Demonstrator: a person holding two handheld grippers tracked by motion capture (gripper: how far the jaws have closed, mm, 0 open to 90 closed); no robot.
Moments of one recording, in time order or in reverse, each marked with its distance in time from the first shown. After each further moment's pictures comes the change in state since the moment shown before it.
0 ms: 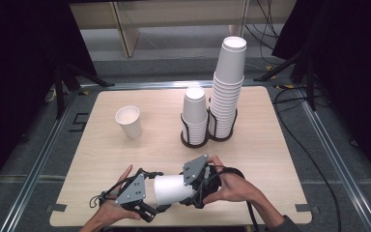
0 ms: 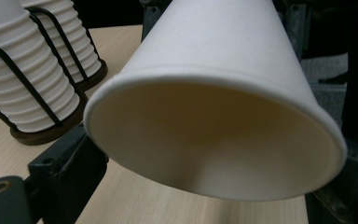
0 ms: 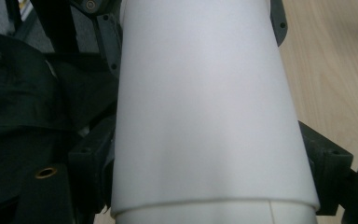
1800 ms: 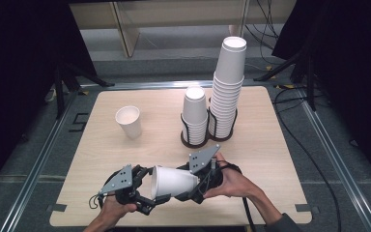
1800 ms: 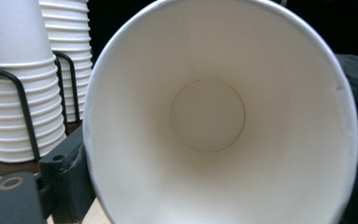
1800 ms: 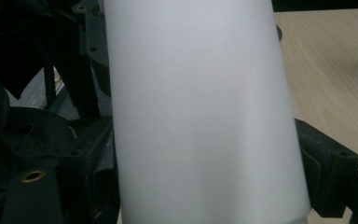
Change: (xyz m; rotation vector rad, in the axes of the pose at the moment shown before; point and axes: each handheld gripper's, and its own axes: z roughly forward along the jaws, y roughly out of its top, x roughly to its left) left arm 0.010 0.006 -0.011 -0.257 -0.035 -0.241; right arm -0.013 -0.011 -0.002 -0.259 0.069 0.136
